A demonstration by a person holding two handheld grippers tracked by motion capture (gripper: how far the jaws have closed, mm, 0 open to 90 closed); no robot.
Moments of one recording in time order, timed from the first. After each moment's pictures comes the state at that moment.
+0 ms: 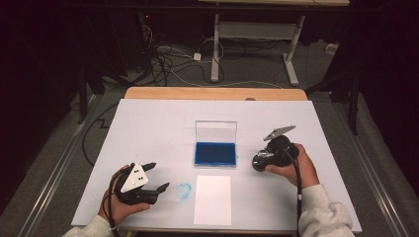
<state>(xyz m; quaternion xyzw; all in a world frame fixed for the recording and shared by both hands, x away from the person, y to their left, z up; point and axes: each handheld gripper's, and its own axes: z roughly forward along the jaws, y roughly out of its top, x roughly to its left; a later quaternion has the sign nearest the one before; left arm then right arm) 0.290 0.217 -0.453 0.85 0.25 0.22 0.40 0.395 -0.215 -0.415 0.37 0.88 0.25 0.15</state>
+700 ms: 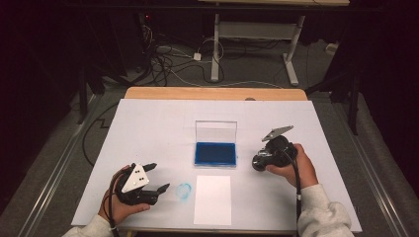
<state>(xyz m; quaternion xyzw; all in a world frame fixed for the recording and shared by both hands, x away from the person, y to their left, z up) 0.290 0.216 -0.454 0.86 0.25 0.22 0.39 0.394 -0.211 -0.414 0.36 0.89 0.25 0.15</state>
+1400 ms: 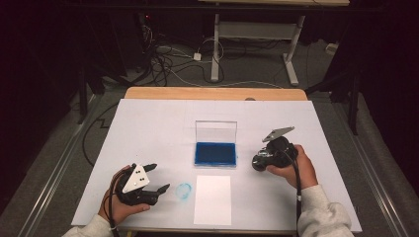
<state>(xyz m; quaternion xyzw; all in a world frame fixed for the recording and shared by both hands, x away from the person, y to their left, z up) 0.290 0.216 -0.455 0.86 0.25 0.22 0.39 0.393 -0.213 -0.416 0.36 0.88 0.26 0.16</state>
